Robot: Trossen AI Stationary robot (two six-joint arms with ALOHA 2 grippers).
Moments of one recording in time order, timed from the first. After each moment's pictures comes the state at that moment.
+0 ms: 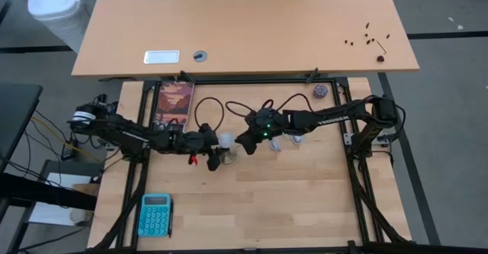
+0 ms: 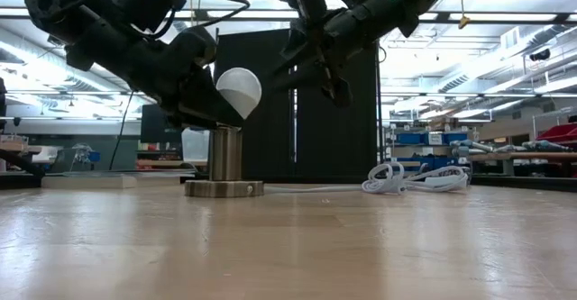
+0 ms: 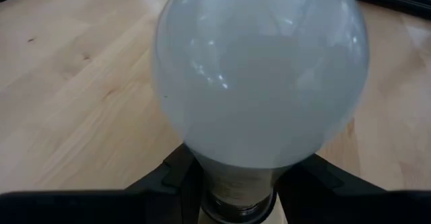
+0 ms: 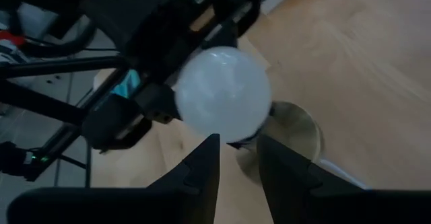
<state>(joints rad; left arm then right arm) -0.07 1.39 0.46 0.43 -0.25 -0.34 -0.08 1.70 1.08 0.06 -0.10 0.70</state>
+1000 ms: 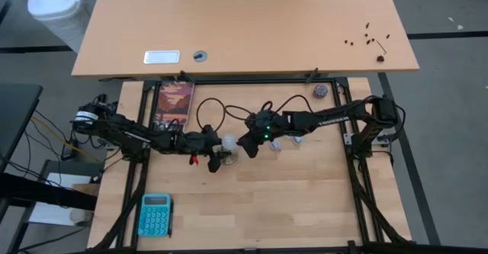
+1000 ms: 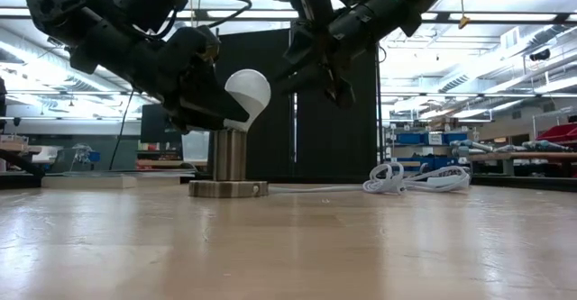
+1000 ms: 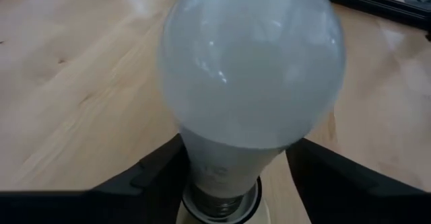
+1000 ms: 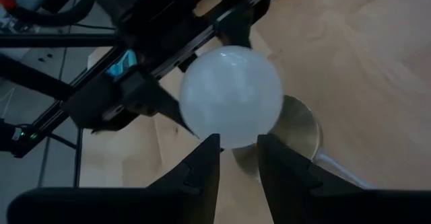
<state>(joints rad) -0.07 1.41 0.46 0.48 -0.20 -0.34 -0.06 1.70 1.08 0.03 -0.11 0.63</state>
